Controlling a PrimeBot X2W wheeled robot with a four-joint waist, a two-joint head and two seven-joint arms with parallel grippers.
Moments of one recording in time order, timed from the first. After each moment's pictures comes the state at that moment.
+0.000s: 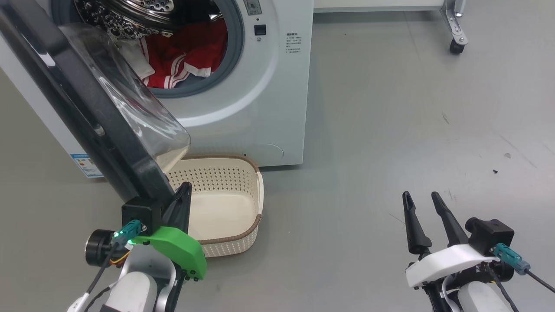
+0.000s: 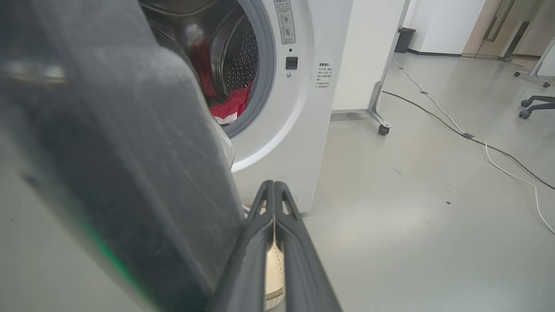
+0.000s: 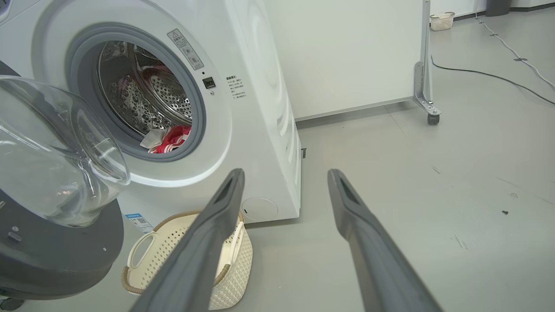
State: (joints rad) left arm -0.20 0.05 -0.29 0.20 -0.33 0.04 0.04; right arm -0.06 -0.10 0.23 0.27 0.51 0.12 -0.24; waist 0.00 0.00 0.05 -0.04
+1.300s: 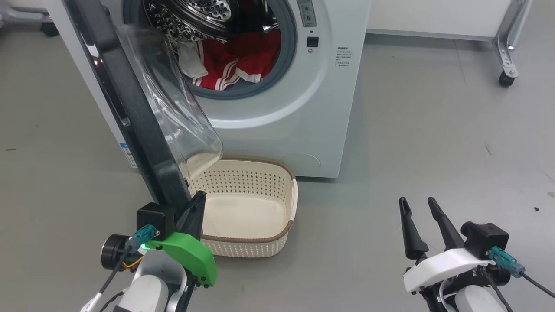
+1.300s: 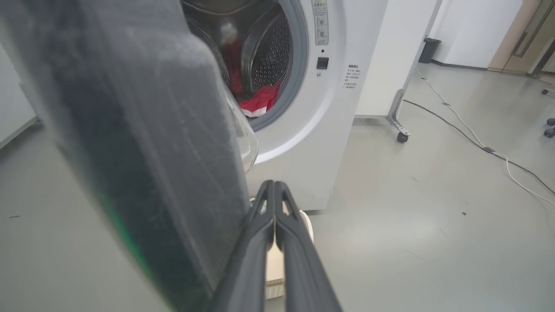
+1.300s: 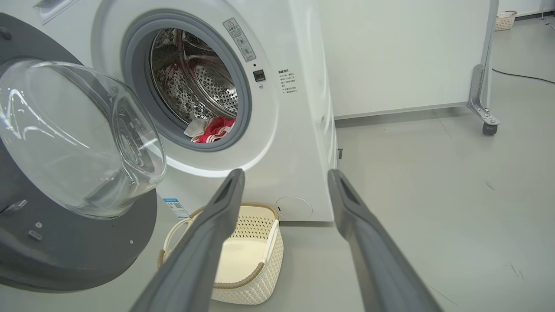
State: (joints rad) left arm -0.21 0.03 -0.33 0.28 -0.36 0.04 0.01; right arm -0.05 -0.10 0.24 0.29 0.51 0.12 -0.24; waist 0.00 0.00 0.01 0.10
